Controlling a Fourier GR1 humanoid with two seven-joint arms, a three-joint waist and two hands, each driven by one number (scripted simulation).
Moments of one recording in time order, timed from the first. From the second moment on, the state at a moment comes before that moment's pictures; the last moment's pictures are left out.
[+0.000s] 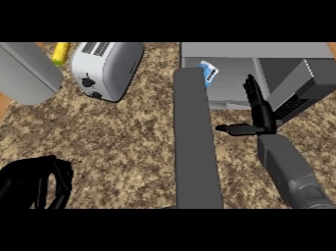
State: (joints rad) left arm 0.15 0.00 0.14 -2.01 0.26 -0.61 0.11; right arm -0.76 -0.15 -0.39 -0.18 0.17 -0.01 -0.95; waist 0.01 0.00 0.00
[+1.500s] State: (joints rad) left arm -0.25 0.00 -0.49 -1.34 -0.14 -0.17 -0.18; right arm 0.09 -0.19 -0.22 -1.11 0.06 0.25 -0.87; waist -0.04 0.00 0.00
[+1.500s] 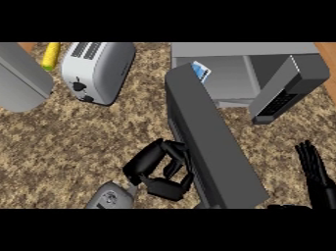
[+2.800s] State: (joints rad) left arm -0.59 0.01 -0.93 -0.91 0.42 0.41 -0.50; right arm 0.26 -0.29 -0.12 -1.75 -0.21 0.48 -0.57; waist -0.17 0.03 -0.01
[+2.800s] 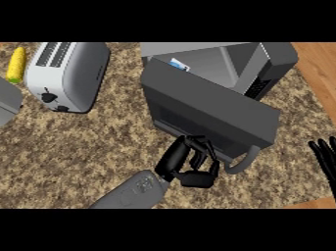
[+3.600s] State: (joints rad) left arm -0.76 0.00 -0.88 -0.86 0.69 0.68 -0.49; right arm 0.17 -0.42 -0.21 -1.85 -0.26 0.50 -0.49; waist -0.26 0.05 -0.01
